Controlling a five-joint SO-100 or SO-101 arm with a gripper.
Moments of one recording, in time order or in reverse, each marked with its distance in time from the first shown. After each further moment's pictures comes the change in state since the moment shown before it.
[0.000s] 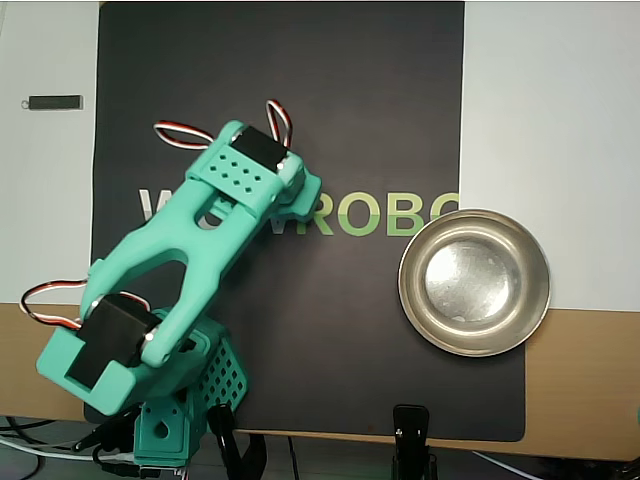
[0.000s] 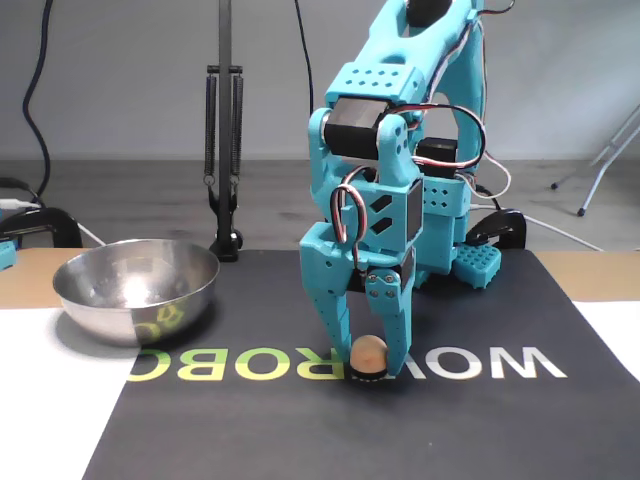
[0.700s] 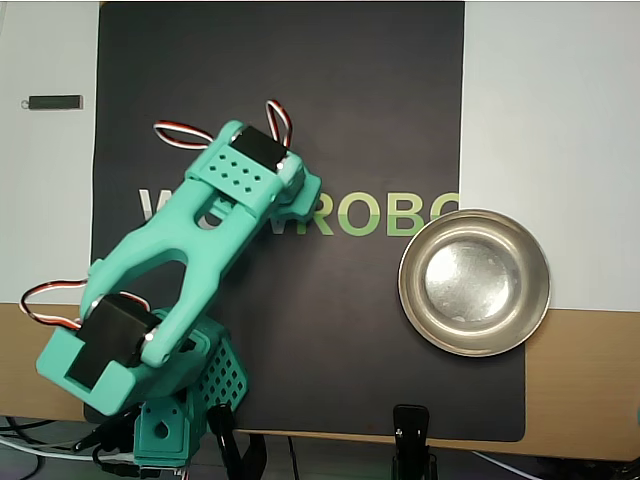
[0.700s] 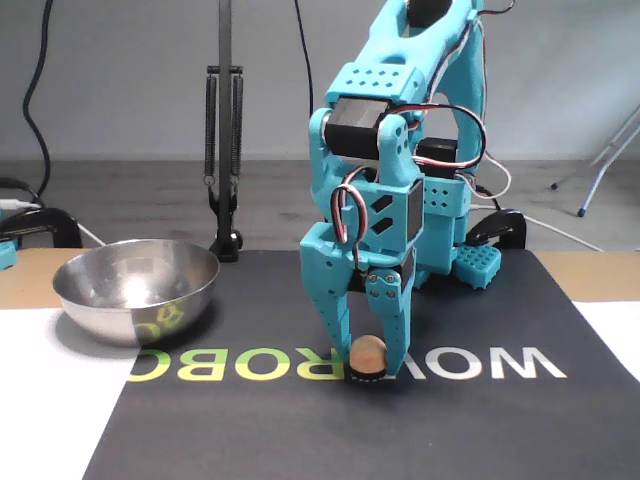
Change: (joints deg) arm 0.0 0.0 0.0 0.0 0.0
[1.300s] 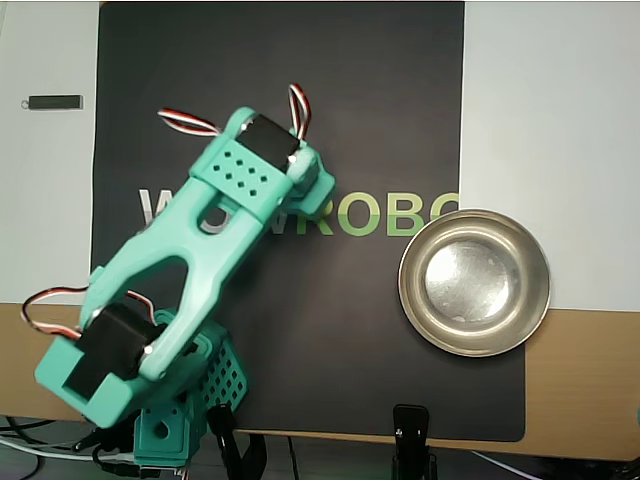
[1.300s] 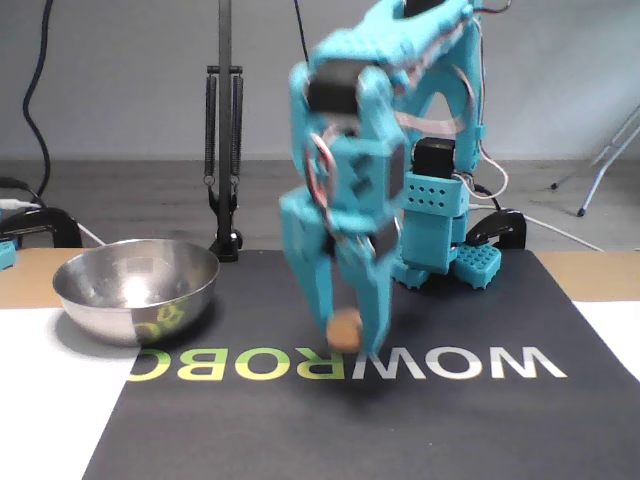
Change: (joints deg) arm 2.2 3.9 -10.3 11.0 11.2
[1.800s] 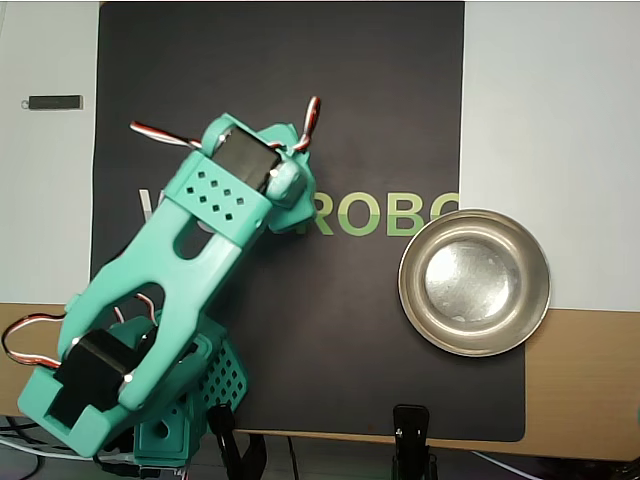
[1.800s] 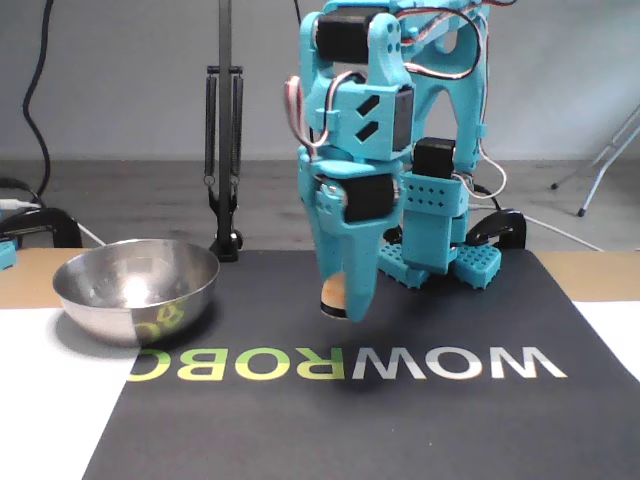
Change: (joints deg) arm 1.1 7.1 0.0 2.2 30.9
